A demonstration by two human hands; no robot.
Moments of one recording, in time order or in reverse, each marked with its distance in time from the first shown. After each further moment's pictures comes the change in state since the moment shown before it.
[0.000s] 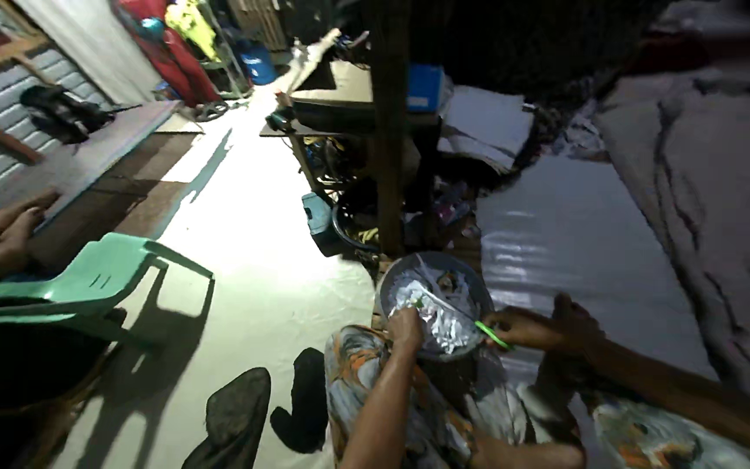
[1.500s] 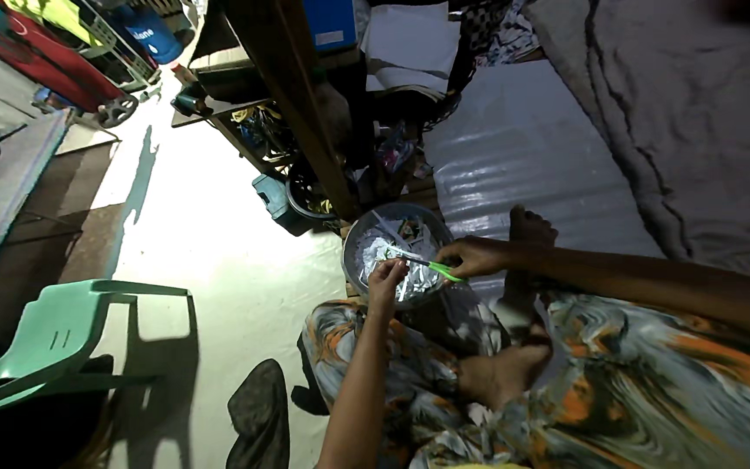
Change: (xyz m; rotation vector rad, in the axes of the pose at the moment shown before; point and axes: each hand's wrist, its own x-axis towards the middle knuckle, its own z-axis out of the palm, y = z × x) left_hand -0.009 -0.004 0.023 -1.315 0.041 0.381; right_hand 0.017 0.016 0.001 -0.023 0.031 -0.190
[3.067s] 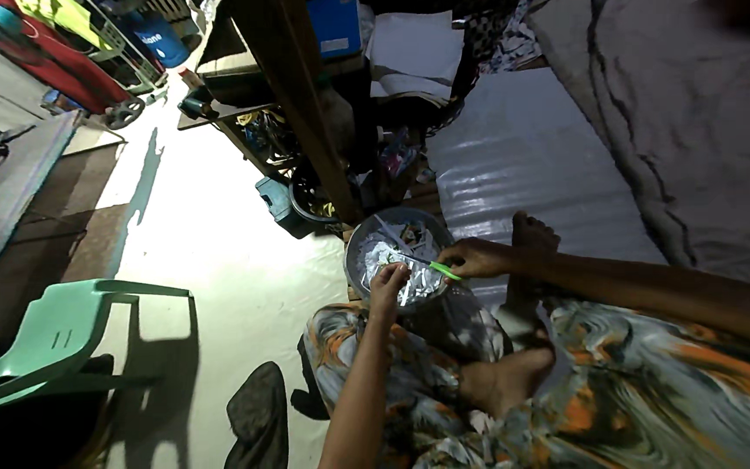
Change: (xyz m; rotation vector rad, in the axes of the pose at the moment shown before) left_hand -0.001 0.000 -0.001 -0.038 -0.006 -0.014; right_hand -0.001 -0.003 -0.003 -0.012 0.048 0.001
